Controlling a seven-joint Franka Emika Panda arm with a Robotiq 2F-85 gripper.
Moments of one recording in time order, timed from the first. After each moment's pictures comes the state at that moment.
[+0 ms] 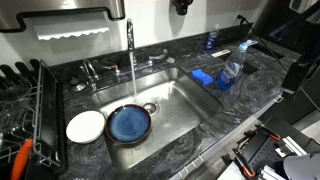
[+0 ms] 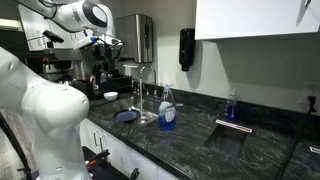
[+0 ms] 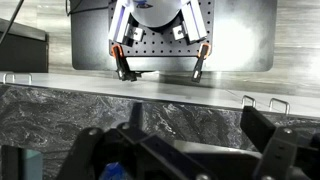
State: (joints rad) arm 0.12 -0.74 0.28 -2.54 0.08 1.52 0.32
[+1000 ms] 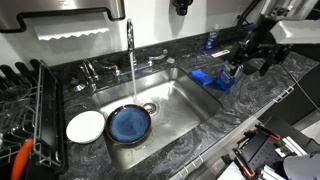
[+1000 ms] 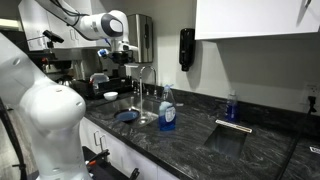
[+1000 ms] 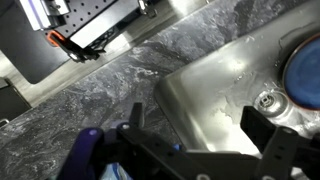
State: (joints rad) arm 0.00 -0.58 0.28 -2.53 0.13 1.93 0.78
